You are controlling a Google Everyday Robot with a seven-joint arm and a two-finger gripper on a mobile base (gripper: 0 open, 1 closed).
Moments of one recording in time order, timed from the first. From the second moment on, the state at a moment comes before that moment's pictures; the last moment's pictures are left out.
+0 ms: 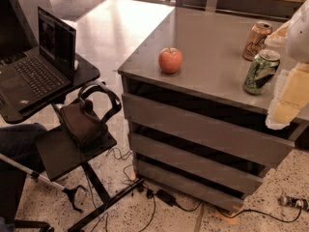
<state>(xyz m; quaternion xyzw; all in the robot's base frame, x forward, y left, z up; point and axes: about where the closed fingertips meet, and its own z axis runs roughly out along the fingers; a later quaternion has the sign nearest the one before) 0.438 -0.216 0.978 -0.60 0.78 -0.04 0.16</state>
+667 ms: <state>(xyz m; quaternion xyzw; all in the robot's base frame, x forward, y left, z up) 0.438 -0.216 0.978 -0.60 0.78 -0.04 0.16</state>
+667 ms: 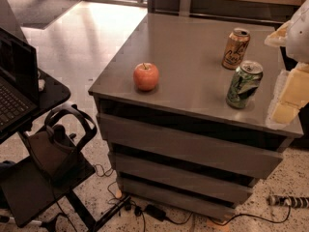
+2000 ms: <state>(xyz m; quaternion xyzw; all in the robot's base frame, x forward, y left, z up) 0.438 -0.216 0.978 -0.60 0.78 -0.04 0.16</state>
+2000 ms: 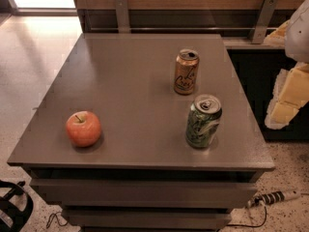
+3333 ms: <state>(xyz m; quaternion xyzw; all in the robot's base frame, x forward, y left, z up) 0.440 -0.222 0.958 -0.62 0.74 0.11 0.23</state>
